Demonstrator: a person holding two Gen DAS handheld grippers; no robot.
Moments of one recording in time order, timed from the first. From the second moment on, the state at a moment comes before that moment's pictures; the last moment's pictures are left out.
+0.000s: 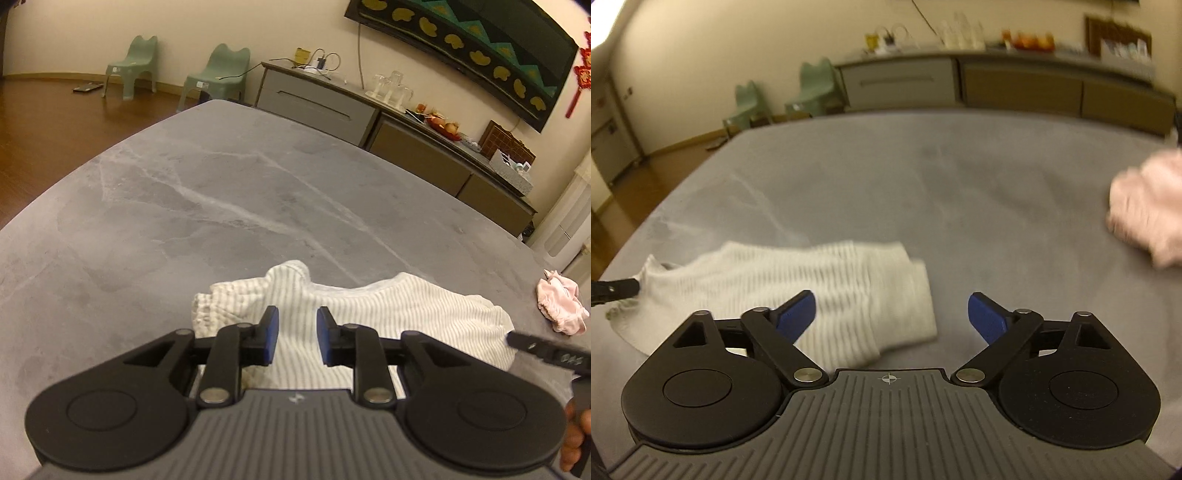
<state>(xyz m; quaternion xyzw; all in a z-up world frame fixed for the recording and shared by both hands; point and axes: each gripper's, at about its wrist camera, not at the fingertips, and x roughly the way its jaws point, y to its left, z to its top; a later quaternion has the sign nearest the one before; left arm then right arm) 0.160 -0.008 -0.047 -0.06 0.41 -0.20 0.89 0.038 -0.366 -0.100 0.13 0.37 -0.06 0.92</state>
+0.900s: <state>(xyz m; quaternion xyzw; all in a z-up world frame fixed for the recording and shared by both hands) 0.178 -0.042 -0.058 -0.13 0.42 -0.26 0.86 0.002 -0.187 -0.091 -0.29 0.21 0.12 0.93</state>
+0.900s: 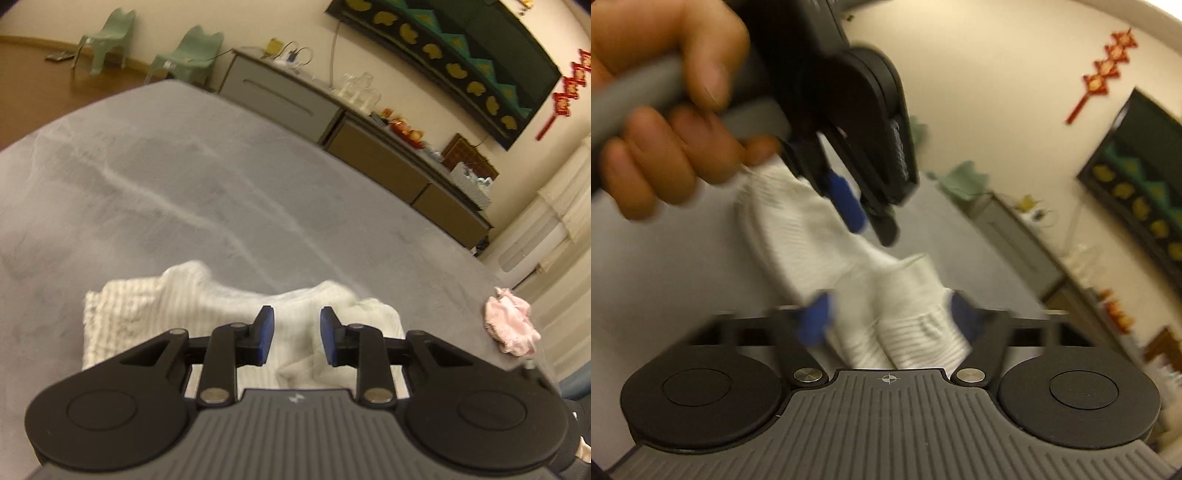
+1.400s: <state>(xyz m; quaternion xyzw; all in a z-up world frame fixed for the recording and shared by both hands) 0.177 0.000 -0.043 -0.14 0.41 -0.21 0.88 0.045 -0.261 -0.080 -0.04 0.35 0.09 0.93</state>
